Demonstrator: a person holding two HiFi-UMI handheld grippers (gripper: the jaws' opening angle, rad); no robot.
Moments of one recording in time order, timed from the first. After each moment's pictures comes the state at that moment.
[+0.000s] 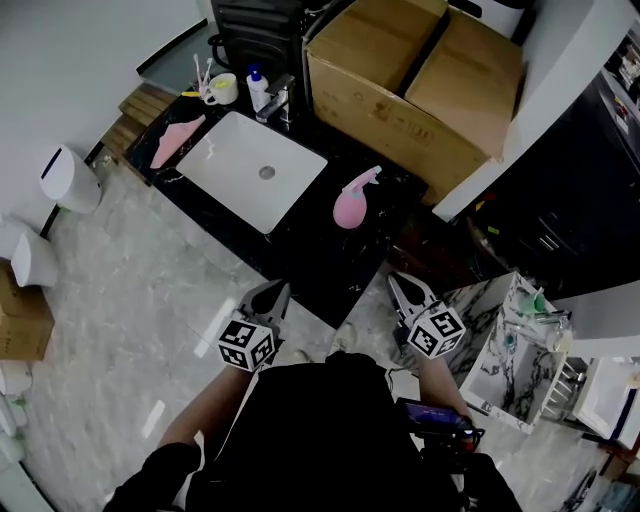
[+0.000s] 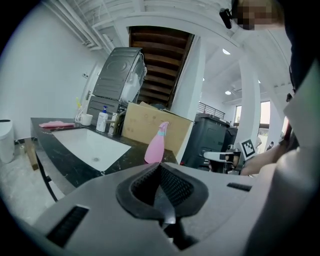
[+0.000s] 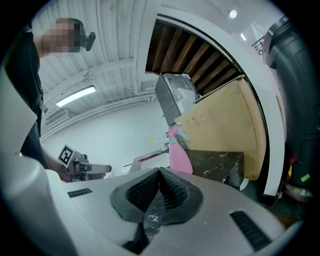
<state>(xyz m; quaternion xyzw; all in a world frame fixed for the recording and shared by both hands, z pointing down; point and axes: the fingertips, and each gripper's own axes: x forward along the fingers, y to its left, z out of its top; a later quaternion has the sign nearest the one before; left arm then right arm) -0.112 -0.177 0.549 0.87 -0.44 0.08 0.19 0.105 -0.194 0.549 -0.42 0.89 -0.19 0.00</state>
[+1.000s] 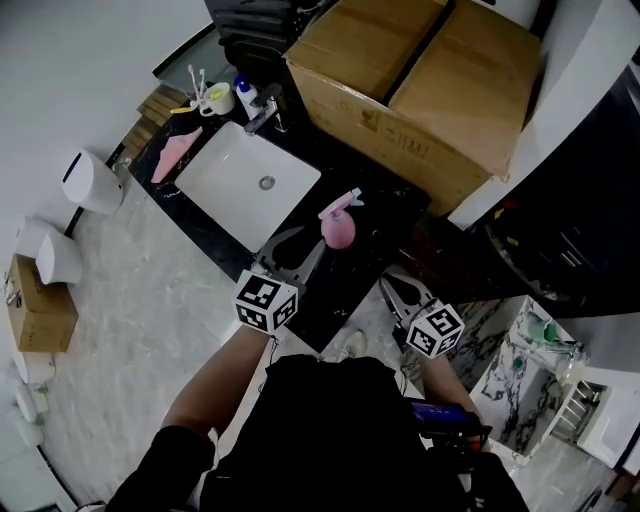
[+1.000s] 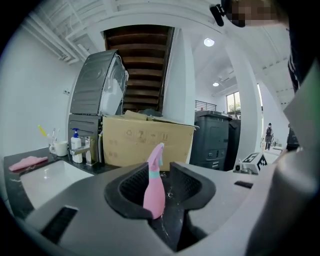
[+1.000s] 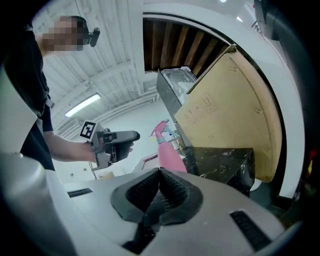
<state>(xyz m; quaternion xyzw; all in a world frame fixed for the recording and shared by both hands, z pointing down) 0.003 -0.321 0.480 0.89 -0.43 0.10 0.09 0.133 -0.258 0.570 -0.34 0.91 -0.22 0.02</state>
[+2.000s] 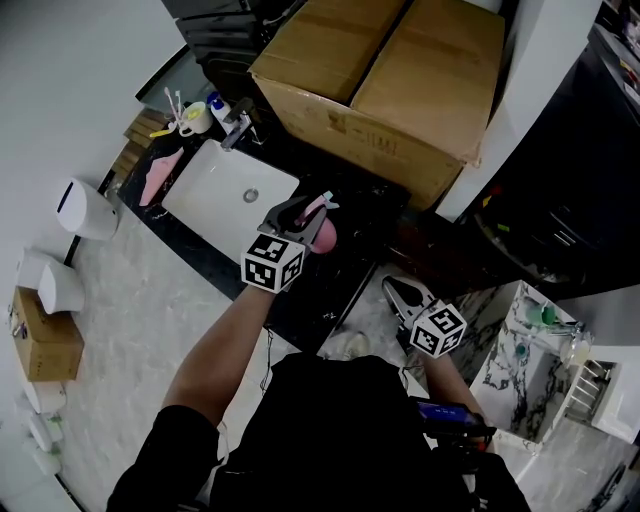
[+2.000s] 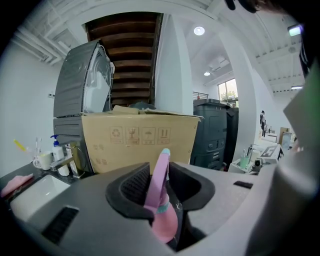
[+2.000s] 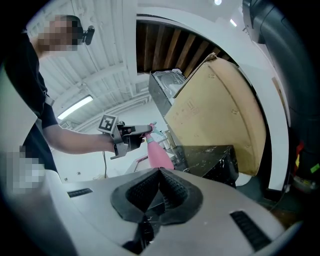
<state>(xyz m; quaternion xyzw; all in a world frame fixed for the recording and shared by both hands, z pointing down) 0.053 -0.394 0.489 0.90 -0.39 0.16 0.07 0.175 -0.249 0.585 -0.37 0.90 -0.24 0.02</state>
